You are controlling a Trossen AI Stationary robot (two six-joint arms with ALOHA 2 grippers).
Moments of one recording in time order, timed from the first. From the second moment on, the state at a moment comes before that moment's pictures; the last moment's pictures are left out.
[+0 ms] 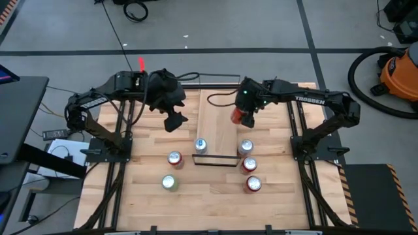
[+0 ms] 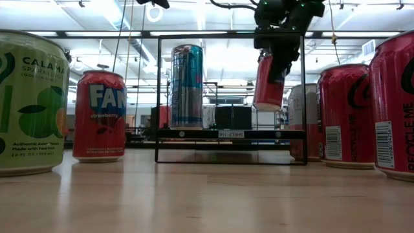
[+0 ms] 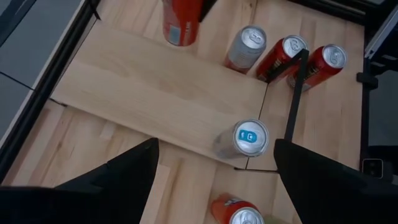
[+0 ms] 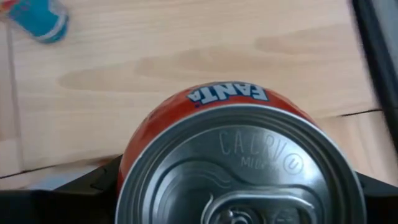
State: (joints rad) left arm 0.16 1.47 1.87 -1.27 0.03 -0.17; right arm -0.37 1.44 1.24 -0.89 -0.10 -0.11
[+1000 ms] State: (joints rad) left arm 0.16 1.47 1.87 -1.28 0.03 -0.12; right arm -0.10 1.67 1.34 -0.92 -0.07 -0.01
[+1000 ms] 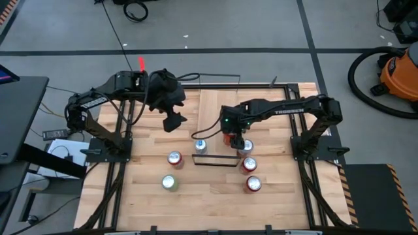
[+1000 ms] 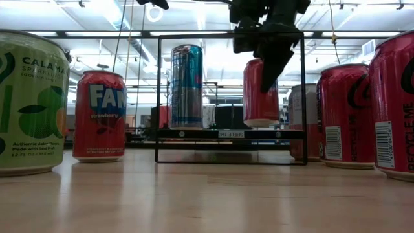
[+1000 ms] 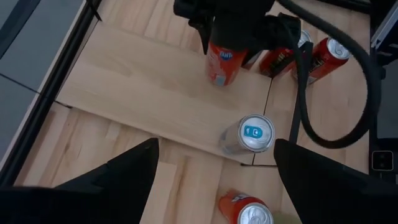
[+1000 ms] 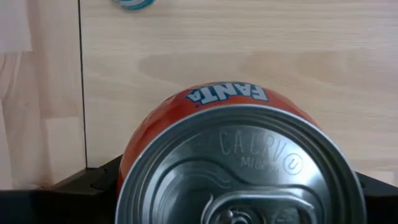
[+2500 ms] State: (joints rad) left arm 0.16 1.44 1.87 -1.37 0.02 -0.17; right arm -0.07 1.65 1.27 -0.84 -0.04 -0.02
